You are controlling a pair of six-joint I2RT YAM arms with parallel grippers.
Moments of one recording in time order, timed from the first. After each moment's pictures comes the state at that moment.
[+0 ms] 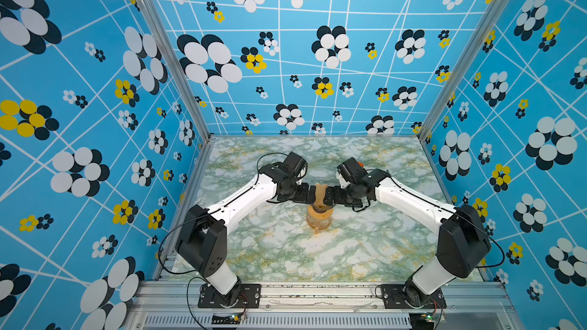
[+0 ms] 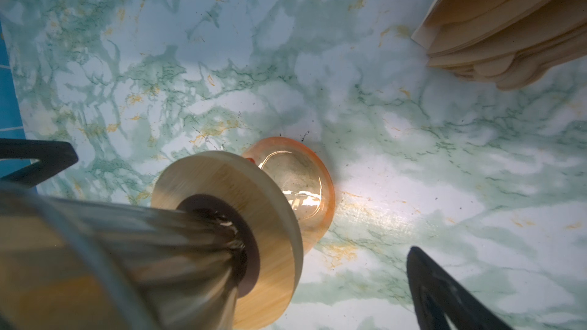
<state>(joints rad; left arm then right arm) -0.60 1.63 1.32 -0.82 0.19 -0.40 0.62 1.63 1.24 -0.77 -0.14 0.56</state>
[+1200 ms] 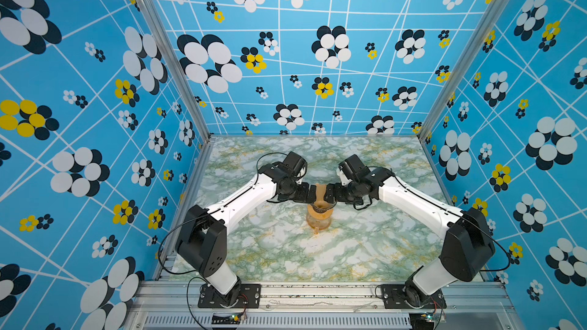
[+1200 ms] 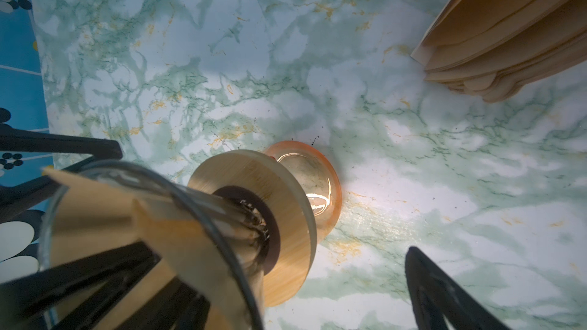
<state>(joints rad) -0.60 1.63 1.32 -0.81 0.21 -0.41 0.62 1.59 1.27 -0.79 -0.13 0.55</state>
